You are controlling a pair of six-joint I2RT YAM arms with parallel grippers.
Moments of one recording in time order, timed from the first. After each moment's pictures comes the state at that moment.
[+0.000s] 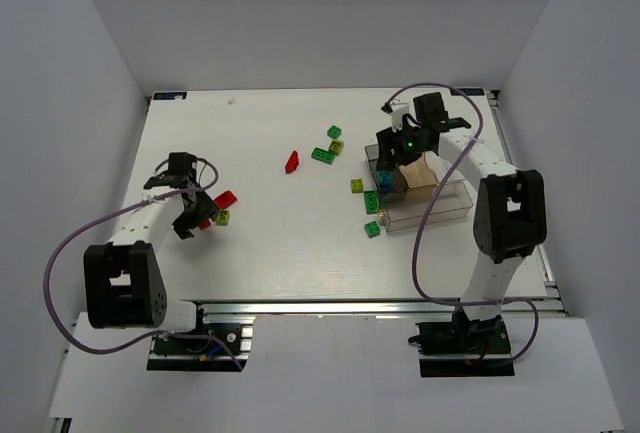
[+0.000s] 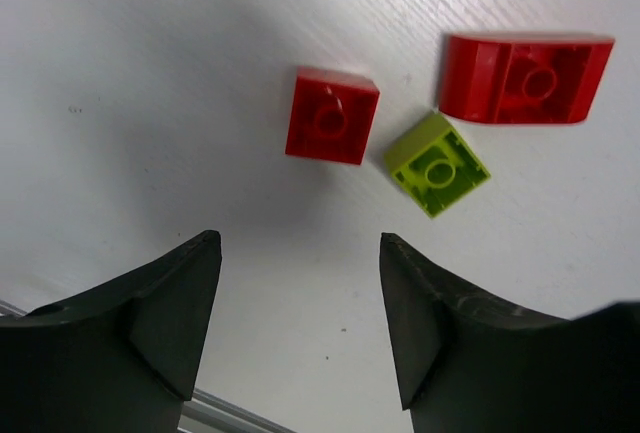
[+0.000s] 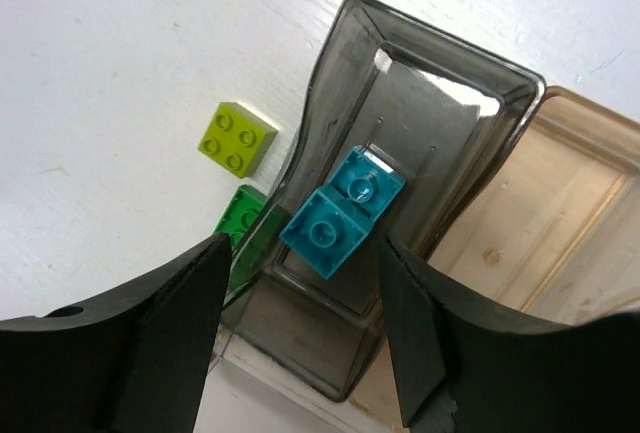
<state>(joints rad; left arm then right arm) 0.02 1.37 0.88 -0.74 -0.21 -0.66 0.24 1.87 1.46 -0.56 -0.45 -0.24</state>
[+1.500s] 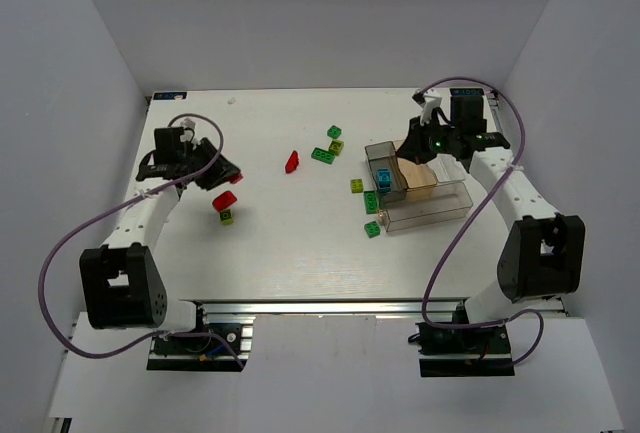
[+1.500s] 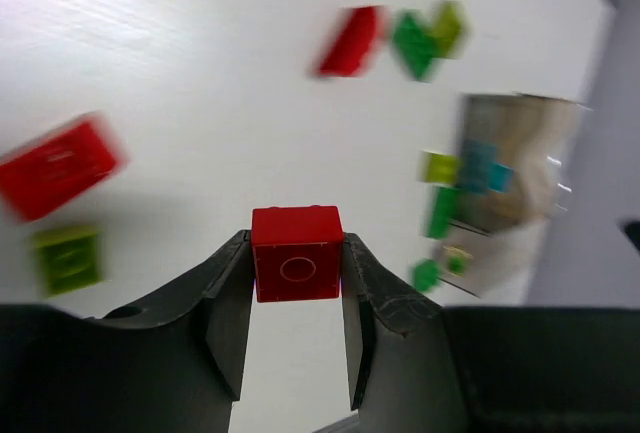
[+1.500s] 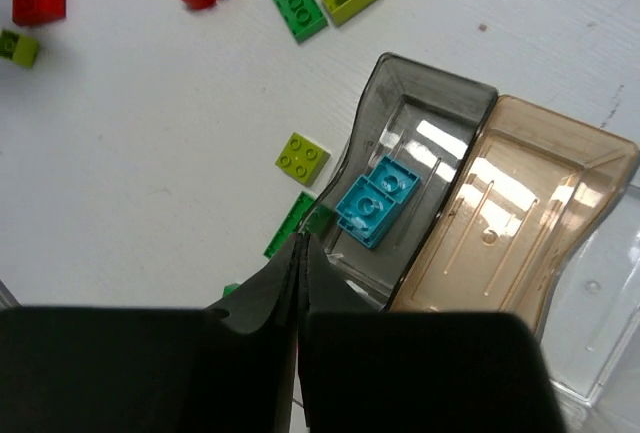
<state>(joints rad) 0.06 1.40 1.01 -0.43 0.36 -0.59 0.15 1.55 1.26 -0.43 -0.63 -0.16</state>
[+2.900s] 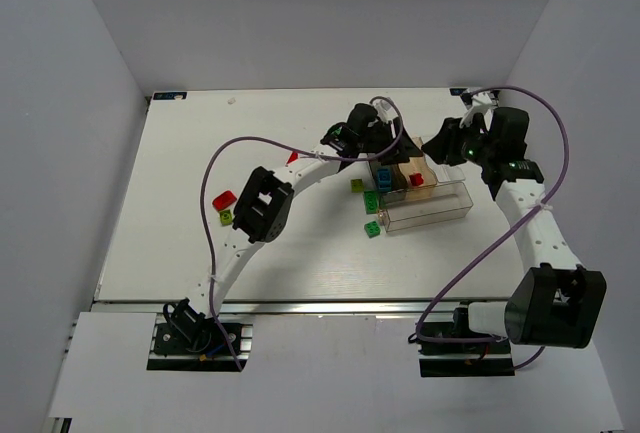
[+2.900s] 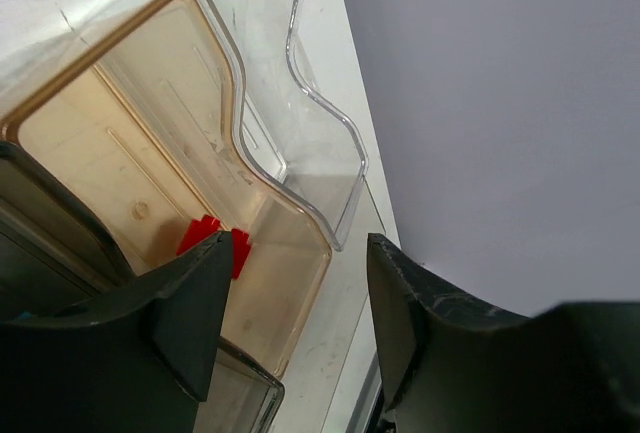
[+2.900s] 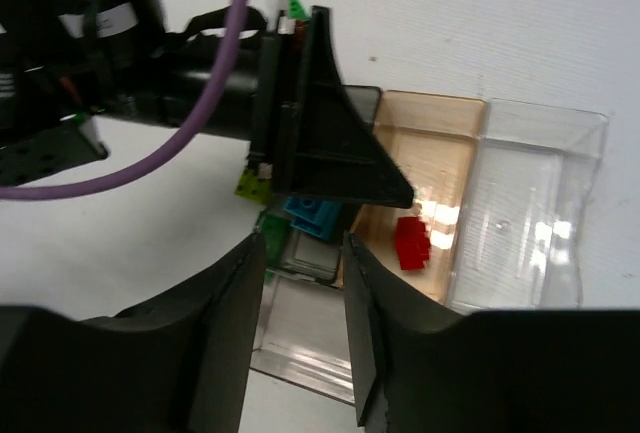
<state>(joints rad) -0.72 2.61 2.25 -0.02 0.53 -0.94 -0.02 1.29 1.07 -0.25 -0.56 0.03</state>
